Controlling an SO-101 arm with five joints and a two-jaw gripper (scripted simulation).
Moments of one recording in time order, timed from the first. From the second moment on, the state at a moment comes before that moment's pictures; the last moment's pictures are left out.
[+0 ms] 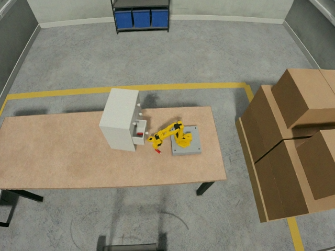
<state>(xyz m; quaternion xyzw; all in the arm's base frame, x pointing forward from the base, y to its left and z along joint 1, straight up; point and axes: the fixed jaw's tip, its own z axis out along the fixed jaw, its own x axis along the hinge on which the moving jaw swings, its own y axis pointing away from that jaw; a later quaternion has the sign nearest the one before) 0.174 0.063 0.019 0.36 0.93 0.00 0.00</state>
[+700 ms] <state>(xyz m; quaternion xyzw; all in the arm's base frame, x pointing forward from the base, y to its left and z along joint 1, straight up) 0.177 0.063 0.009 0.36 0.93 0.00 0.00</state>
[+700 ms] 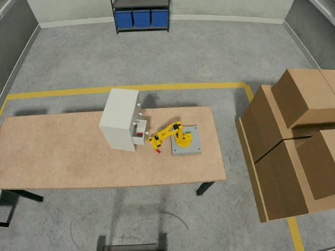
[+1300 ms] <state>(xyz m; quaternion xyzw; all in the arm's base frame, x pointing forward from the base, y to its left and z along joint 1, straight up) 0.179 0.064 0.007 0.36 0.93 0.01 0.01</state>
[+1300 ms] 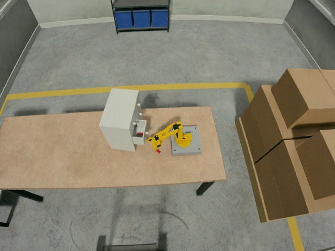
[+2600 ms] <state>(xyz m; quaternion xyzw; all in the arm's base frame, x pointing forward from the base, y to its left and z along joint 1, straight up) 0.173 0.064 0.001 0.36 0.93 0.00 0.01</state>
